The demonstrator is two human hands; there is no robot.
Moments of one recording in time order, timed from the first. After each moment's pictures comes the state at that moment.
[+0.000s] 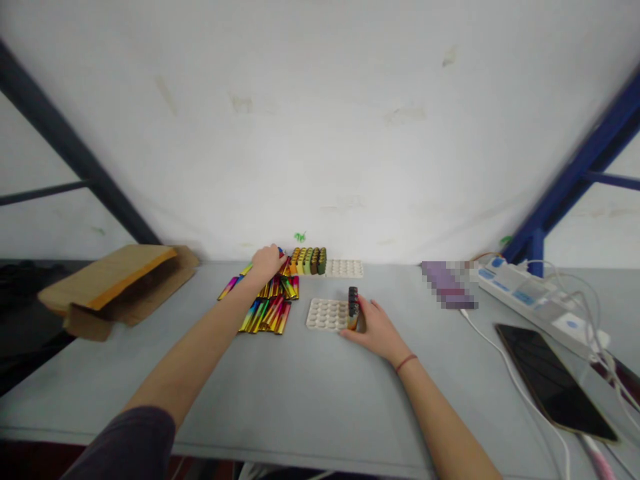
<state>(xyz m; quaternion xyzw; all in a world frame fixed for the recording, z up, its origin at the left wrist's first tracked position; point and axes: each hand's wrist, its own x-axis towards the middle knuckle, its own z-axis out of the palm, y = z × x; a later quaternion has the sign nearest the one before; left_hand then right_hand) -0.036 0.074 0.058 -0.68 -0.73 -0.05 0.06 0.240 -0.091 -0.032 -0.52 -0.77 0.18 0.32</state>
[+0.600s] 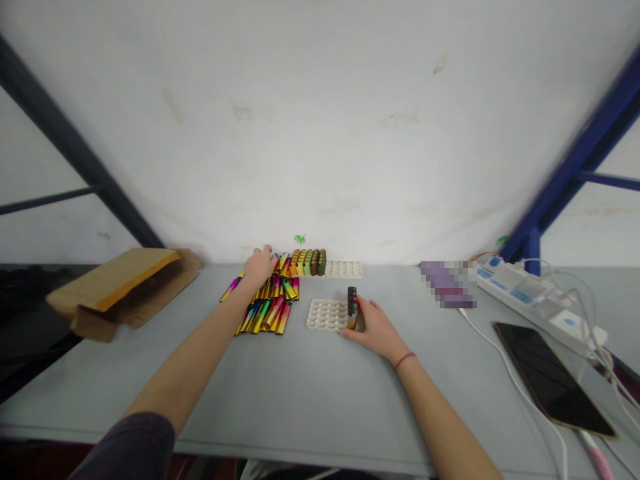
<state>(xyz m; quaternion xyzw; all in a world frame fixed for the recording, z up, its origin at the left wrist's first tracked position) -0.060 0.066 0.047 -0.67 -0.74 -0.10 0.08 0.239 -0.091 -0.030 -0.52 -0.77 0.18 0.32</state>
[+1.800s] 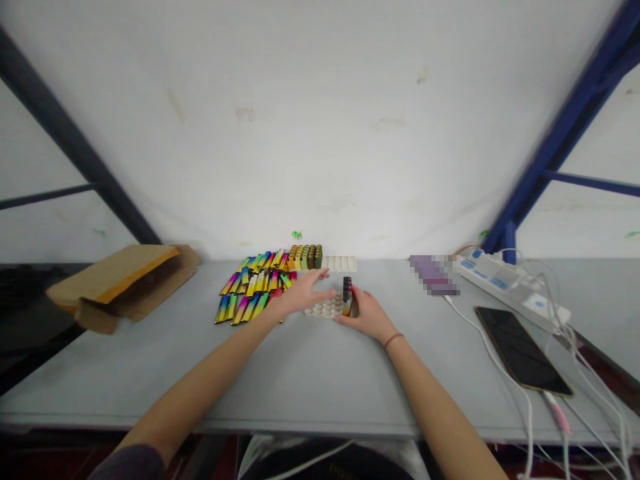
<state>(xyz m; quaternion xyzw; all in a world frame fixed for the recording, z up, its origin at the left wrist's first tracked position) 0.029 -0.027 0.025 -0.86 -0.40 -0.24 -0.19 0.237 -0.088 -0.030 -0.51 -0.76 0.18 0.35</state>
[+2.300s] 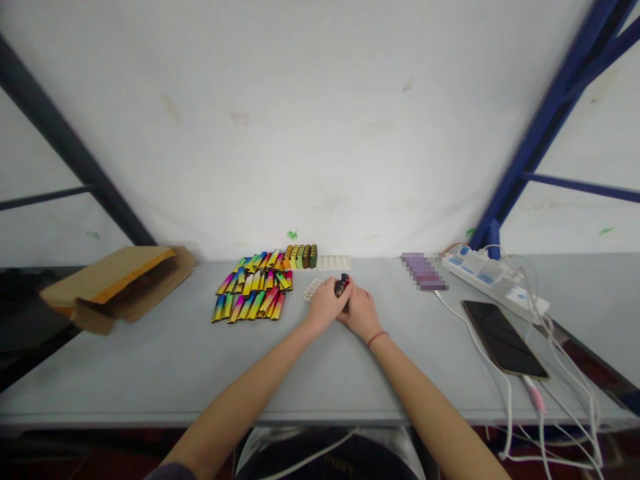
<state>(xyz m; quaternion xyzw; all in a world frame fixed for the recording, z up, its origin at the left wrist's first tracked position) 0.105 -0.074 0.012 -0.76 -0.56 -0.29 -0.16 0.222 -0.090 -0.043 -0.59 -0.74 0.03 0.33</state>
